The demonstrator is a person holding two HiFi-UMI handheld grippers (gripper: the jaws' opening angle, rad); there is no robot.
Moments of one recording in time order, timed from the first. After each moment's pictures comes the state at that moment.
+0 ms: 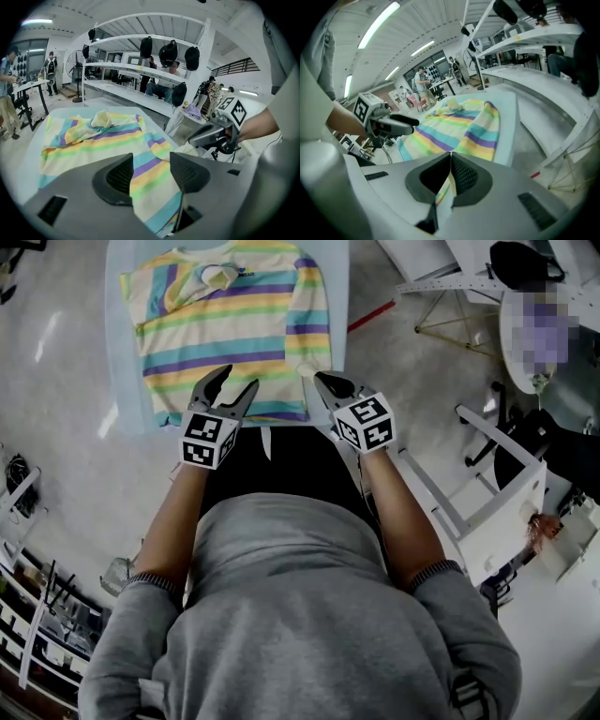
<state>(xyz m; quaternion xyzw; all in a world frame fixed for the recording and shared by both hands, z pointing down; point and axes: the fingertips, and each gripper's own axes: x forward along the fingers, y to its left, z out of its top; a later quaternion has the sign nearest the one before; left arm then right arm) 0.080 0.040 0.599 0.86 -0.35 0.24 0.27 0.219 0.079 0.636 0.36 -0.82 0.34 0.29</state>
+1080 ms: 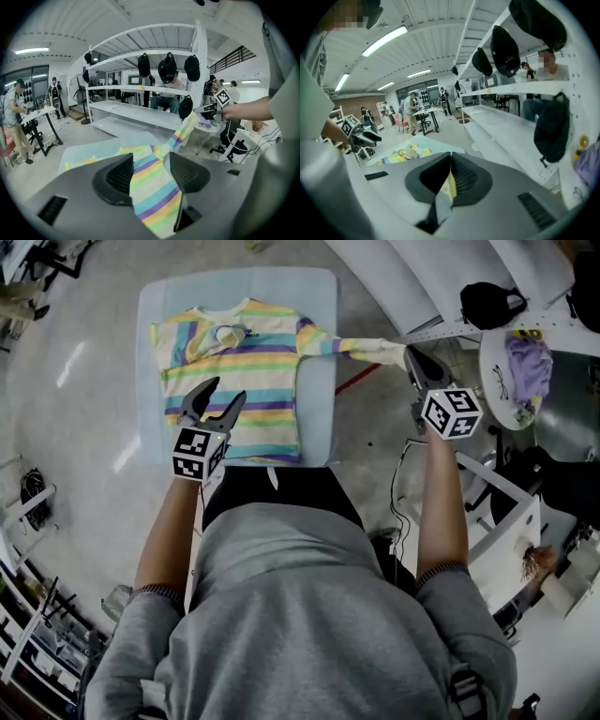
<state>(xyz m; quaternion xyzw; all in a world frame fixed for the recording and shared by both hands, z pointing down) 0.077 -0.041 0.492 0.87 -0.40 0.23 0.18 0.437 -0.086 0.487 0.50 -0.82 0.21 0.19</state>
